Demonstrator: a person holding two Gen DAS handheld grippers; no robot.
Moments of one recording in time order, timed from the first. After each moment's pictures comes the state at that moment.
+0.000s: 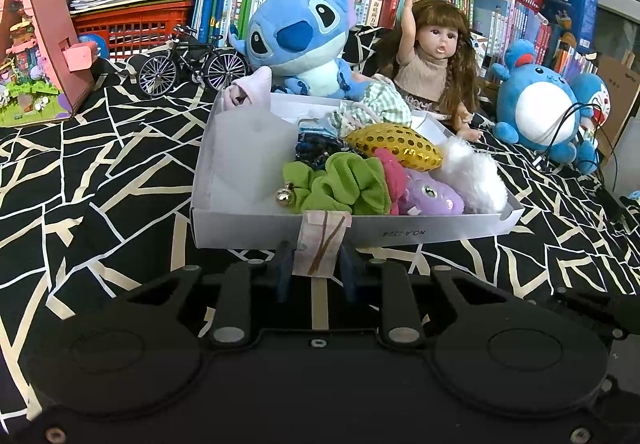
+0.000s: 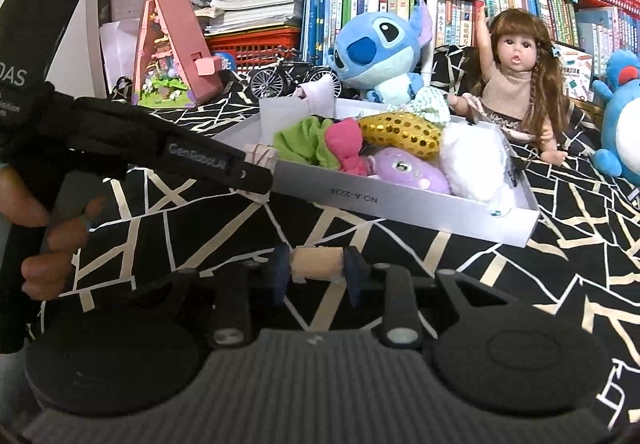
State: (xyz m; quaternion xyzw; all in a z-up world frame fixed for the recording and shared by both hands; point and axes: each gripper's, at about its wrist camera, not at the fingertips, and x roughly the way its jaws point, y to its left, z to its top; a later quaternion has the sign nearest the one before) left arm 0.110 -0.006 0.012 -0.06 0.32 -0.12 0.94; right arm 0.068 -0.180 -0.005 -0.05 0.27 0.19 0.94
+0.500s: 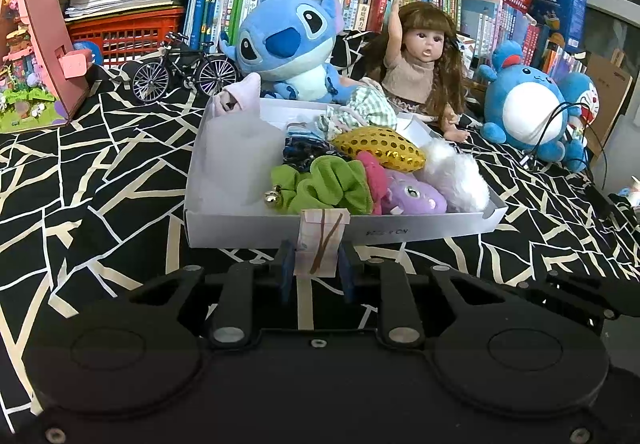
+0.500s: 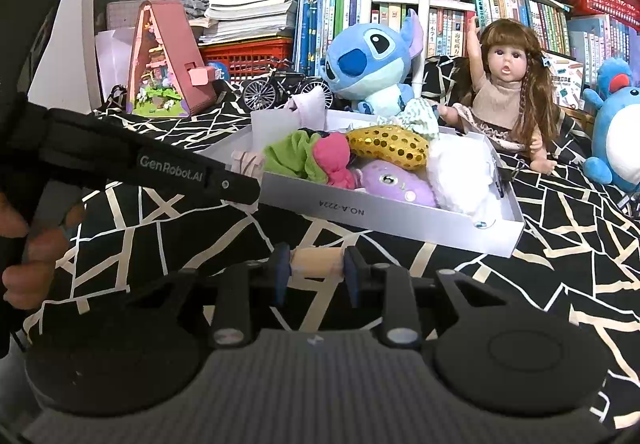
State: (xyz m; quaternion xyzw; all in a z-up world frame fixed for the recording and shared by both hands) left arm 0.099 -0.008 0.020 -0.05 0.32 -0.14 0.94; right arm 0.067 -0.185 0.001 -0.05 0.26 0.18 0.95
